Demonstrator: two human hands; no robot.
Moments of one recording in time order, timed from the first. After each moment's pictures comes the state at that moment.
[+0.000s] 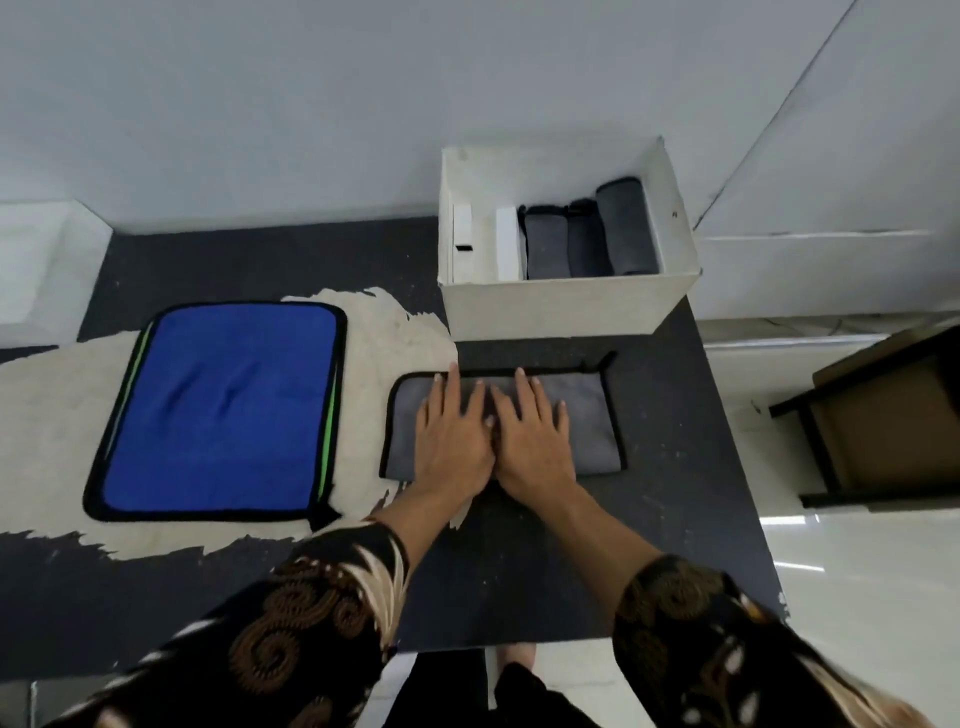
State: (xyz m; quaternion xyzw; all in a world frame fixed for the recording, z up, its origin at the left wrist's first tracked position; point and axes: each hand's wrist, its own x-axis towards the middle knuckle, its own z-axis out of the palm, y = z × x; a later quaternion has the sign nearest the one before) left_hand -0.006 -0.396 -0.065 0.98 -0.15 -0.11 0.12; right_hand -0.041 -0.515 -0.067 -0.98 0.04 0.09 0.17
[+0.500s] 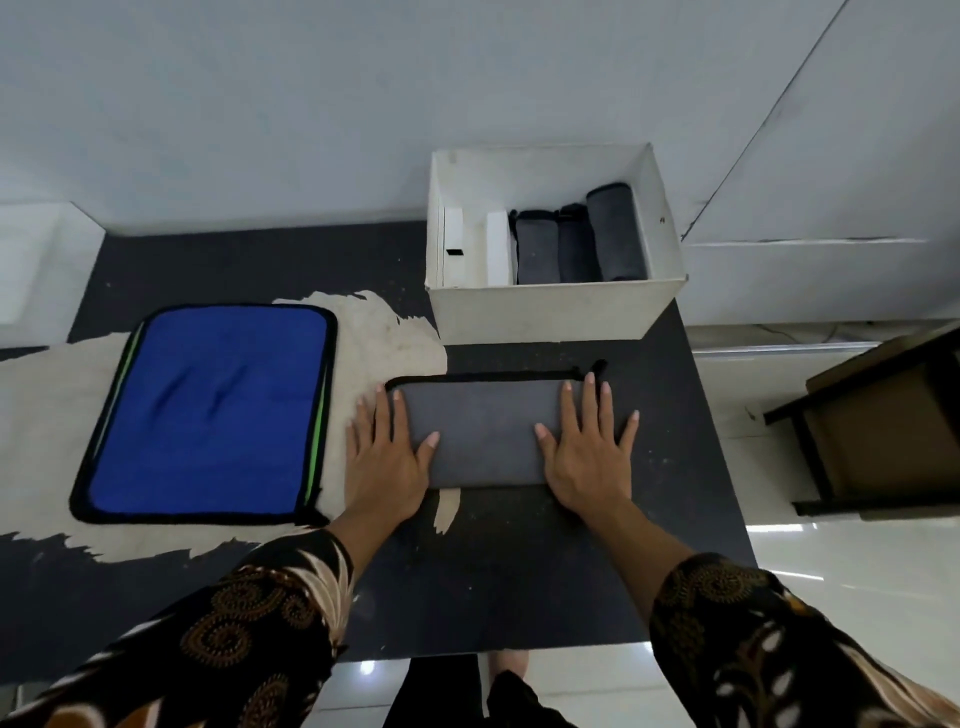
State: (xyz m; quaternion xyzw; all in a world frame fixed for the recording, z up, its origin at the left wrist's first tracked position) left_hand -0.013 -0.335 -0.095 0.99 -0.07 -0.12 0.07; right_hand -0.065 -0.585 -0.086 -0.98 0.14 0.11 0.08
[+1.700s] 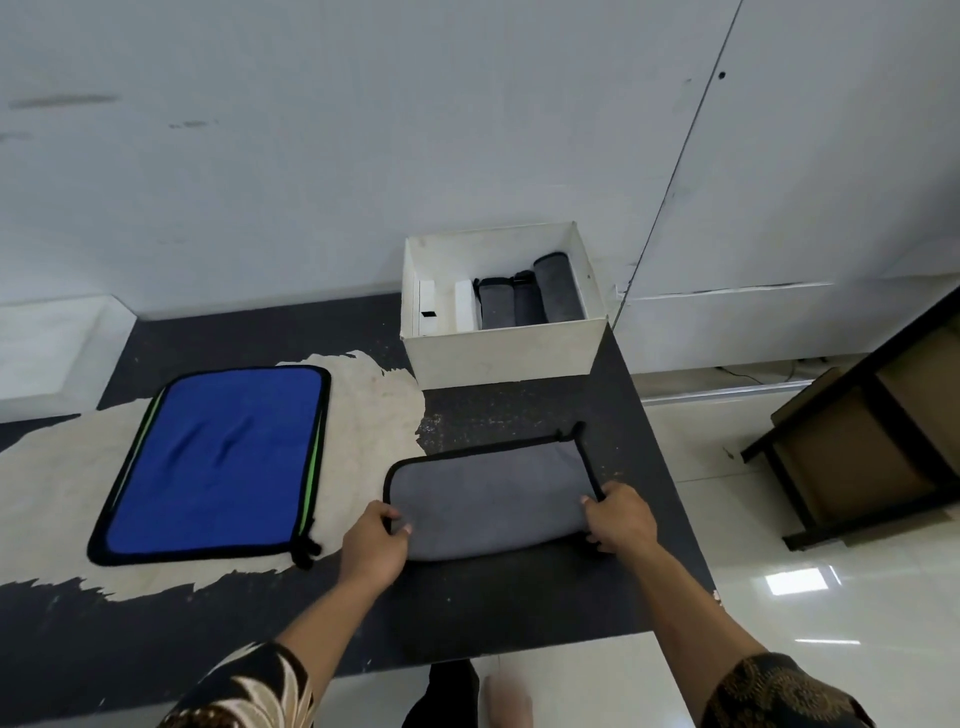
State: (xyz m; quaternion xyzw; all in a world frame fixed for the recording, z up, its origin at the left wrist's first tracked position) left_hand -0.084 -0.339 -0.043 0.91 0.12 -0.20 0.35; right_hand -0.134 -0.636 -0.044 -0.83 0.39 0.17 0.37
